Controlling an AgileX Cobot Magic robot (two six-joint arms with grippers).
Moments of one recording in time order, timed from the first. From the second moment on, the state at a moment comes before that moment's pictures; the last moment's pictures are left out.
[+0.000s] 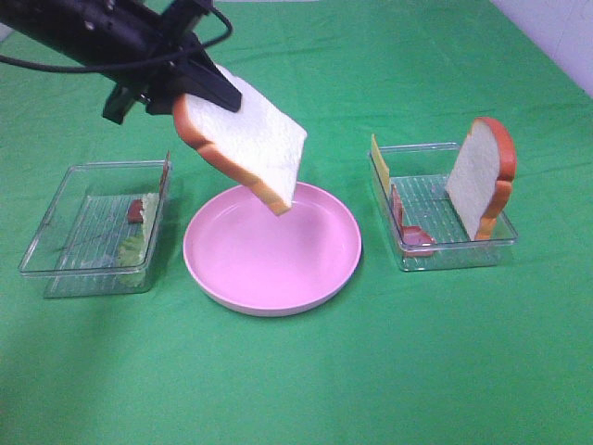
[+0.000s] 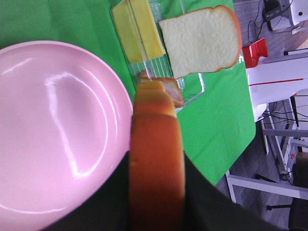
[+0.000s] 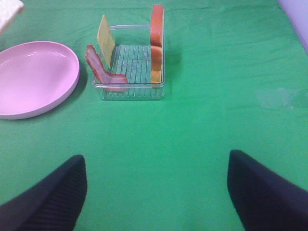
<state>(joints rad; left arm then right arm) -0.25 1.90 -1.44 -1.01 0.93 0.37 0.00 0.00 -0.52 0.15 1.09 -0.10</state>
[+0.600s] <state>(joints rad) -0.35 2.09 -1.44 -1.04 0.75 0.37 0.00 0.00 -0.52 0.15 1.09 -0.10</state>
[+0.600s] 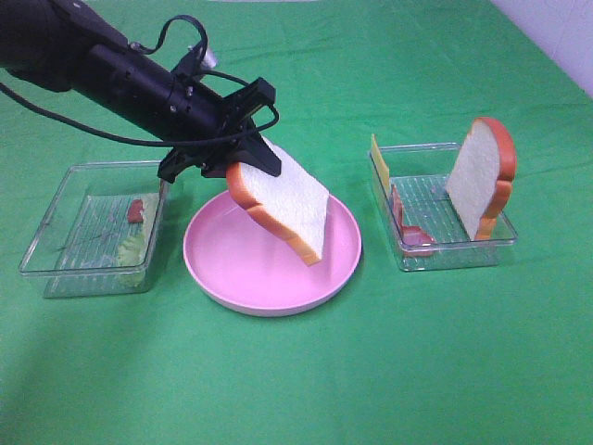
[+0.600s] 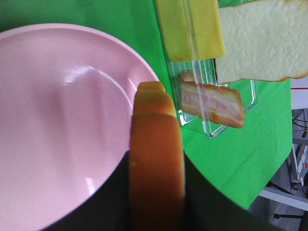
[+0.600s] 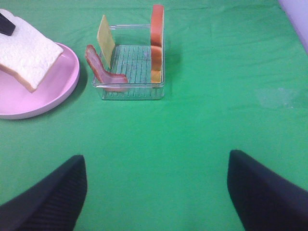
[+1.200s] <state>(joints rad) -0.37 2.15 -1.44 -1.09 0.73 0.37 0.00 0.00 -0.52 0.15 1.09 -0.10</state>
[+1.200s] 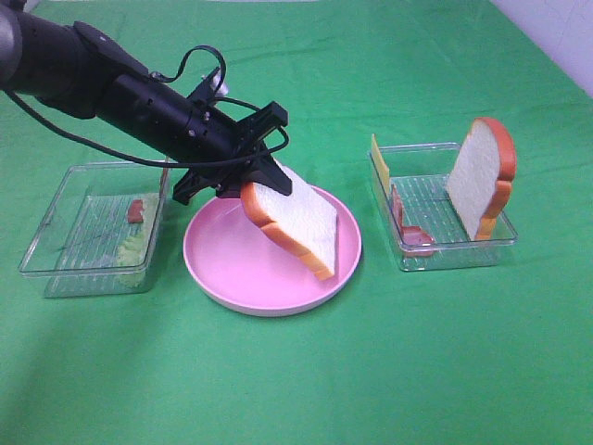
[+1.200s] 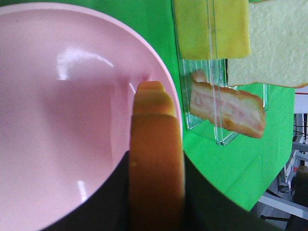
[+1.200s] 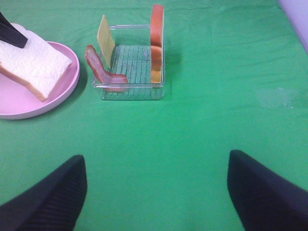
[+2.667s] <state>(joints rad) -0.53 2.15 -1.97 -0.08 1.20 -0.25 0.00 0.00 -0.52 0.15 1.09 -0.10</state>
